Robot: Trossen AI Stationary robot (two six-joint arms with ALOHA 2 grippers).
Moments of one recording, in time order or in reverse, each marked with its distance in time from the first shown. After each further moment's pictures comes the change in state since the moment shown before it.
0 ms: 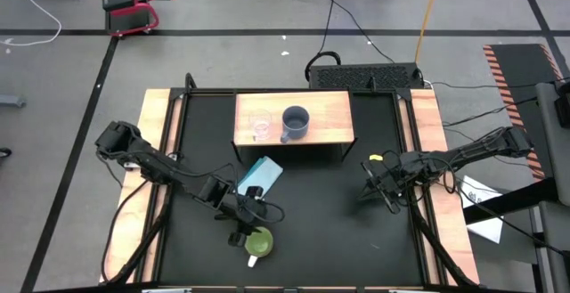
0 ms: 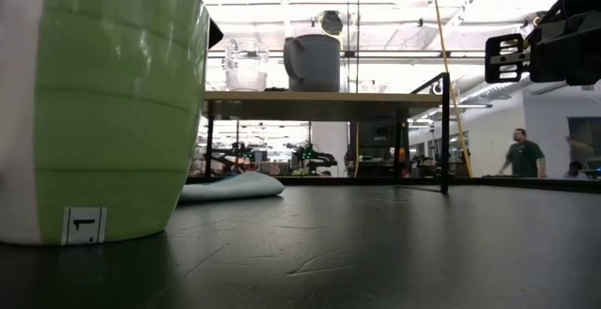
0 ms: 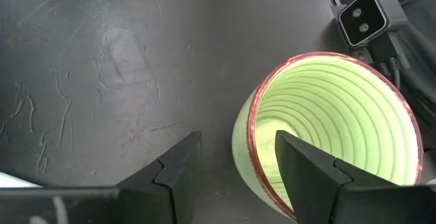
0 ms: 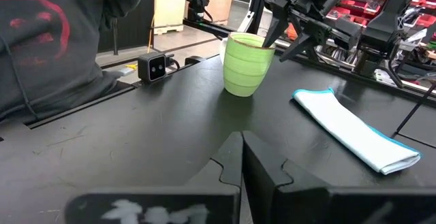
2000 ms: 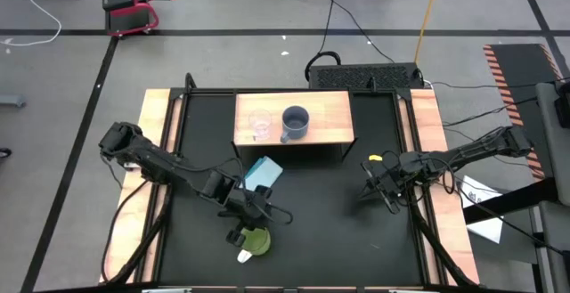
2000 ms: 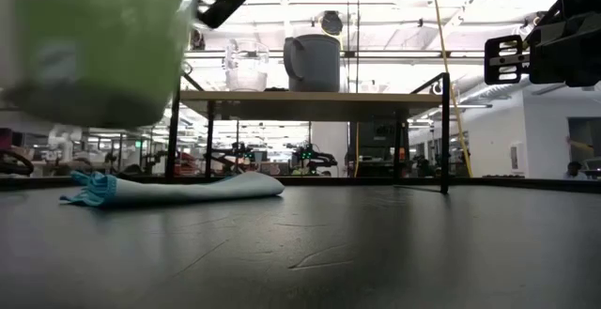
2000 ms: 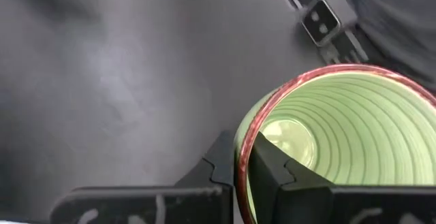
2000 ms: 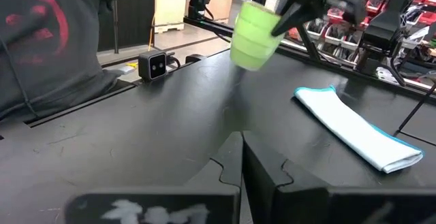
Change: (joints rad) left arm 0.042 0.031 0.183 -0.179 0.103 0.227; right arm 0.001 0.021 0.000 0.015 -0.001 0.002
